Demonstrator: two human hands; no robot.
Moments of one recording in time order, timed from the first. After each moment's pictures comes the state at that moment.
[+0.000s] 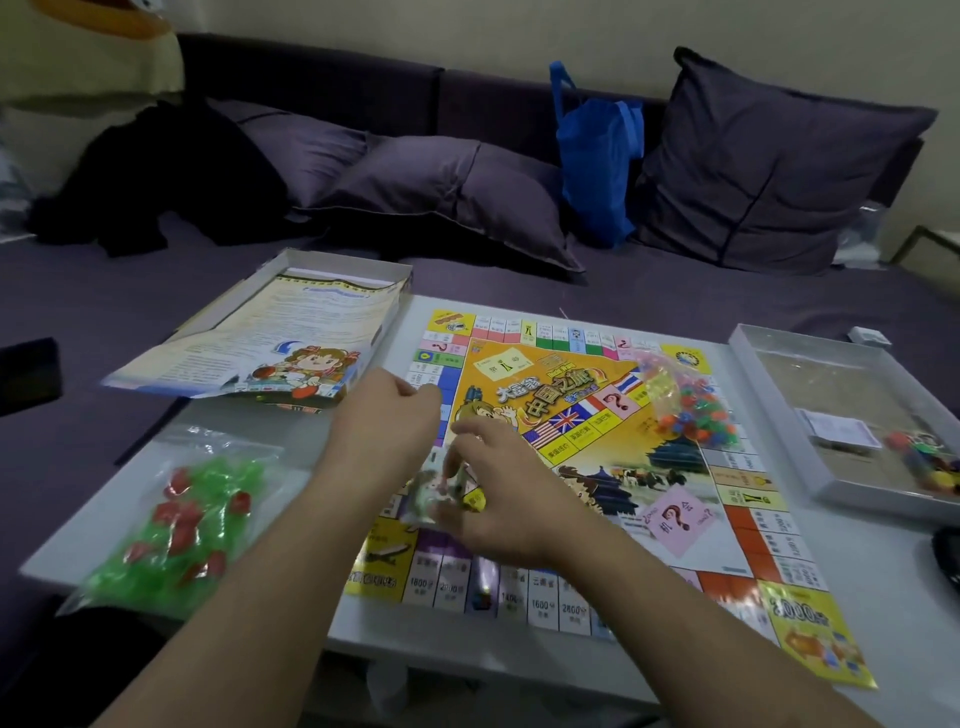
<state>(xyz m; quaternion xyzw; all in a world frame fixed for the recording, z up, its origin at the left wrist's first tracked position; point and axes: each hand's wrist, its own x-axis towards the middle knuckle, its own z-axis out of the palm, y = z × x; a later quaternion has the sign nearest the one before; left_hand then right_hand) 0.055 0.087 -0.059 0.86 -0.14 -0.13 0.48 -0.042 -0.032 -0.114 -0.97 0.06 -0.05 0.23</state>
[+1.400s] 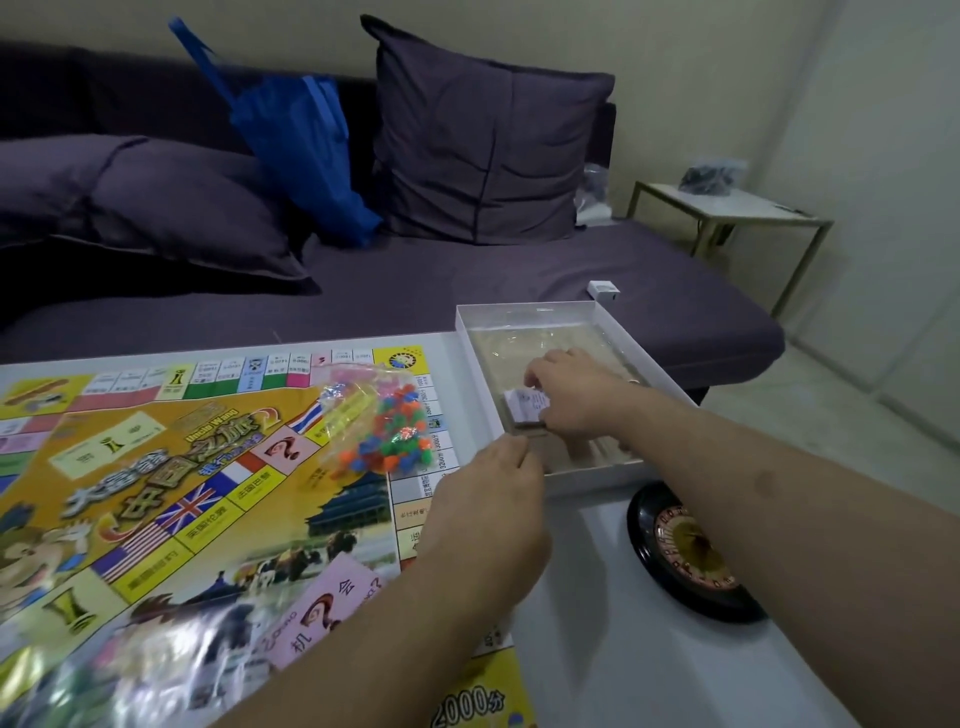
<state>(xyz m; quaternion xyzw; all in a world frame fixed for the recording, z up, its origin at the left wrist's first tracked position) -0.167 -0.243 -0.132 0.76 -0.62 -0.03 0.17 -0.225 -0.442 -0.111 -0.93 0.37 0.04 0.02</state>
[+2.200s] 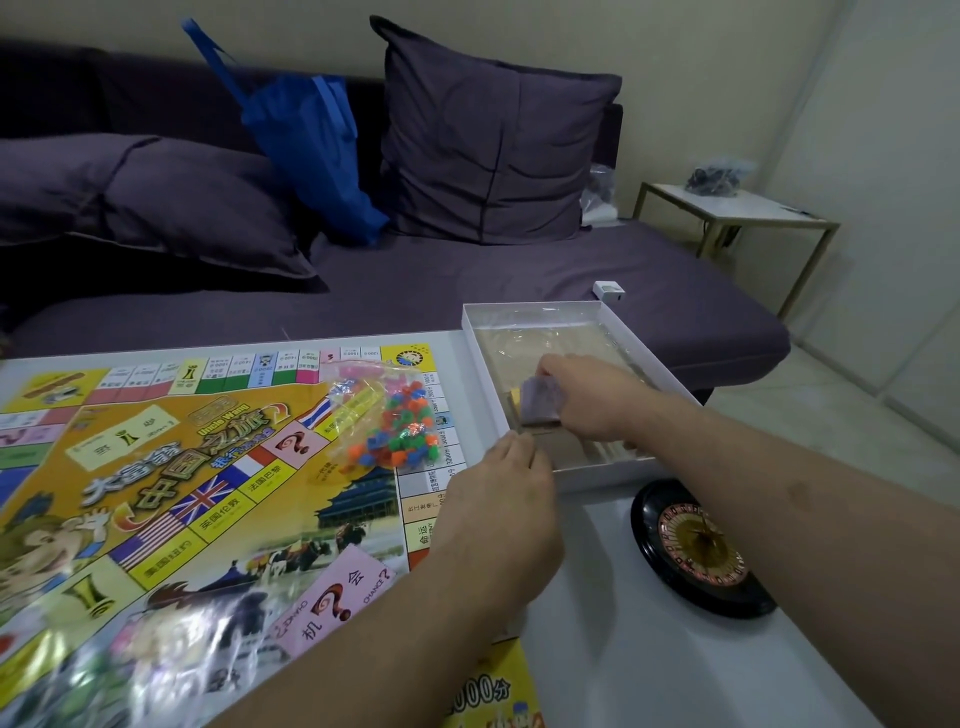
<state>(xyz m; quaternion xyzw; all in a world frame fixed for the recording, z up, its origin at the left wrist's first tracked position) -0.173 -0.241 -0.127 0.76 -0.63 -0.03 0.13 -0.236 -0.428 -0.099 -0.93 0.37 0.00 0.06</state>
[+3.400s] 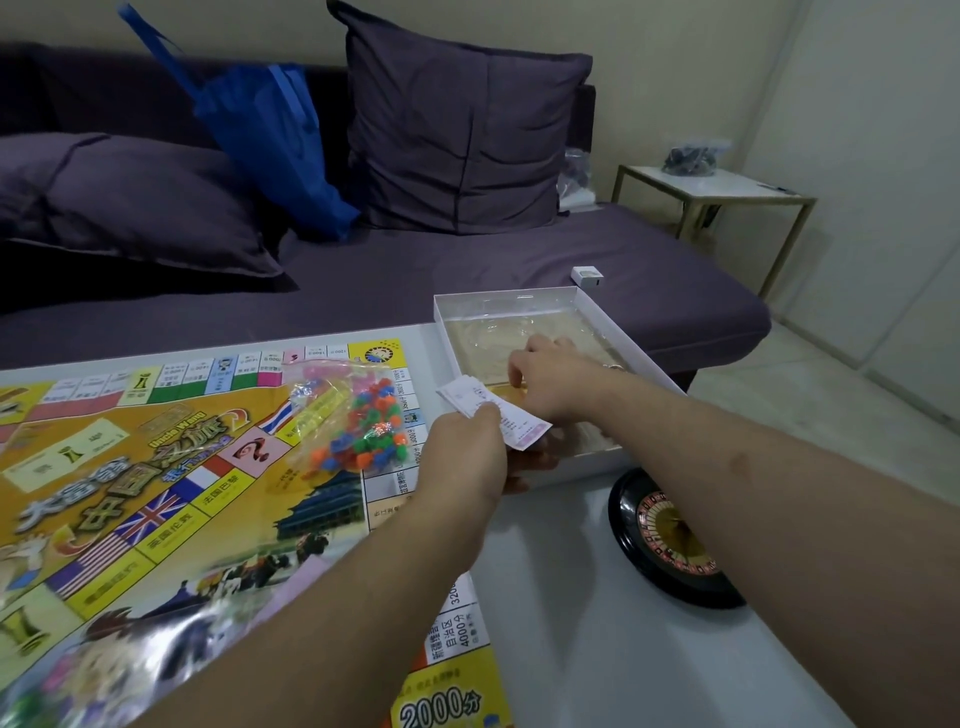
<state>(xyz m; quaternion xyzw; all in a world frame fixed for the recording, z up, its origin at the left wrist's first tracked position) -0.168 -0.282 -0.112 0.63 -0.16 -0.46 0.60 -0.227 -0.443 -0.109 -0.92 0.39 0.05 0.06</state>
